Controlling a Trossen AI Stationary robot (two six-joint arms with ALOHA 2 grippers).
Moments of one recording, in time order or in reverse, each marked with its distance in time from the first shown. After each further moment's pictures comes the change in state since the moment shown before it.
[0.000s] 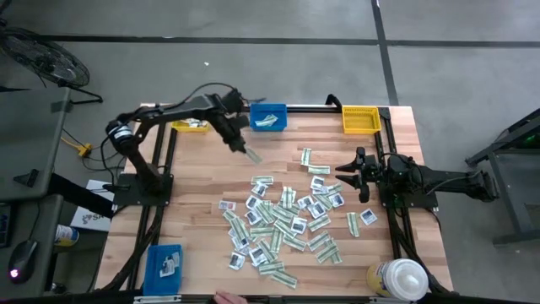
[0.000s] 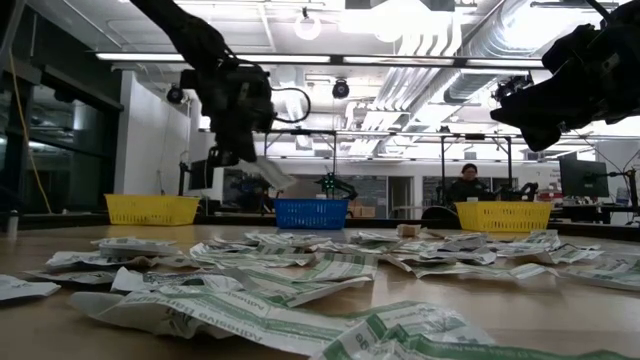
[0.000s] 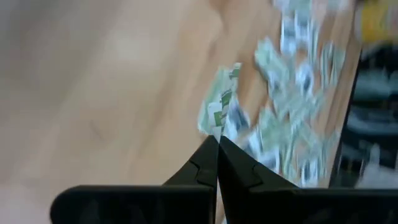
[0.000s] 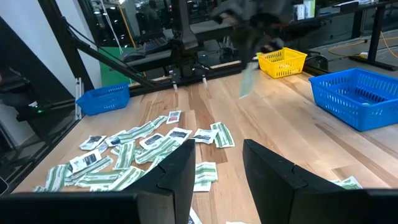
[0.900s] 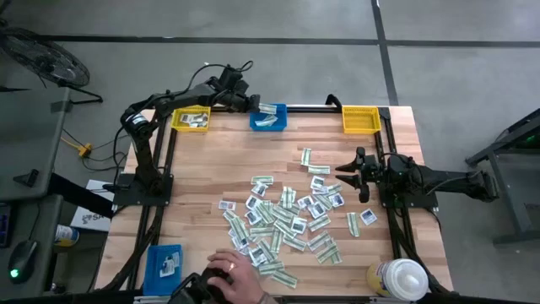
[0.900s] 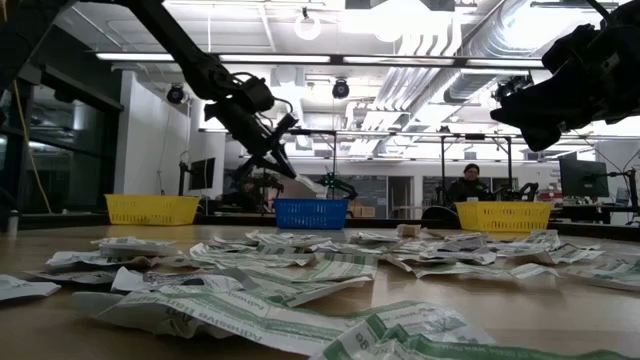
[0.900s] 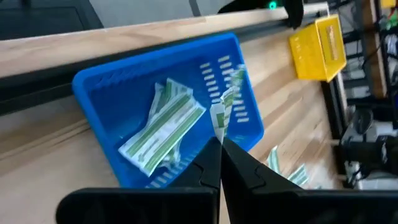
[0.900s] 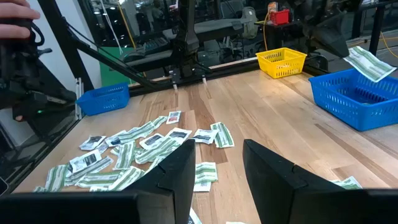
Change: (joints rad) left arm 0.166 0.198 0.111 0.530 -0.197 -0.619; right arm 0.000 0.000 0.000 0.000 0.000 0.000
